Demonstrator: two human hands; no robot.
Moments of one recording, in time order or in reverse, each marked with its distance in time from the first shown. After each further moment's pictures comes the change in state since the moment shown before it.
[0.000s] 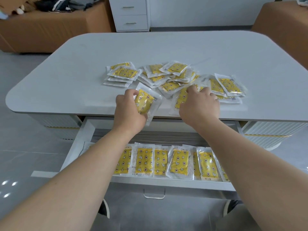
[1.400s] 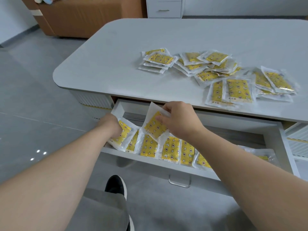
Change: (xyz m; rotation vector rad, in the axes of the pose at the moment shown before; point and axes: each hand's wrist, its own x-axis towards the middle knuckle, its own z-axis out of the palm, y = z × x) left_hand -0.013 -0.162 -0.058 0.594 -0.327 -0.567; right_hand -0.060 -0.088 0.053 0.562 -0.334 -0.394
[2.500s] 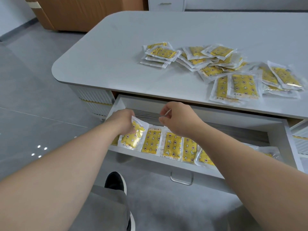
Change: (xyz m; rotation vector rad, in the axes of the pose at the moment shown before) left_hand -0.001 0.017 0.007 -0.030 -0.050 0.309; right_hand 0.011 0.015 0.014 -0.052 -0.129 0.022
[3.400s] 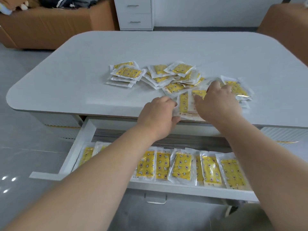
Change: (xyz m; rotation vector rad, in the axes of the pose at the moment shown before) left_hand -0.038 0.195 -0.026 -0.021 0.386 0.694; right_hand -0.019 0.064 -0.144 -0.386 0.499 0.476
